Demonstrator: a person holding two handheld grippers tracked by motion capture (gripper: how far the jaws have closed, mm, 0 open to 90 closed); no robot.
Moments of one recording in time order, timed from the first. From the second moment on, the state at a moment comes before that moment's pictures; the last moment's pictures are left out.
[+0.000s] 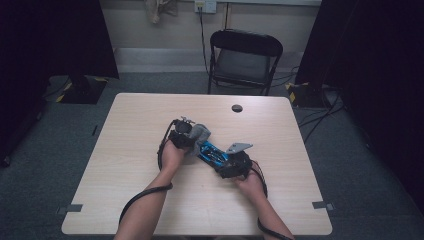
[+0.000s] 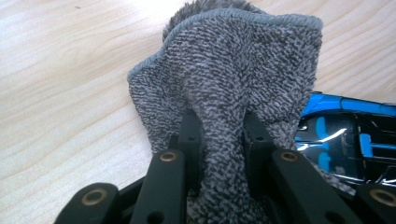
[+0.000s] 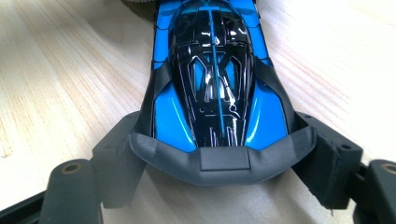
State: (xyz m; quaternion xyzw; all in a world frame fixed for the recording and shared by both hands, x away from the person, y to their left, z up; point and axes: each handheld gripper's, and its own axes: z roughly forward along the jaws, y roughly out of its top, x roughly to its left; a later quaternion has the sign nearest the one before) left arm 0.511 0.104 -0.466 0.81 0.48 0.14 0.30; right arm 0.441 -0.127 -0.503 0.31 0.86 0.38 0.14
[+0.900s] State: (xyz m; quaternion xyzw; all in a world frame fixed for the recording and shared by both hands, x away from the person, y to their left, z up) left arm 0.506 0.128 -0.470 0.81 0.50 0.15 0.28; right arm 0.441 -0.127 -0.503 0.31 0.86 0.38 0.14
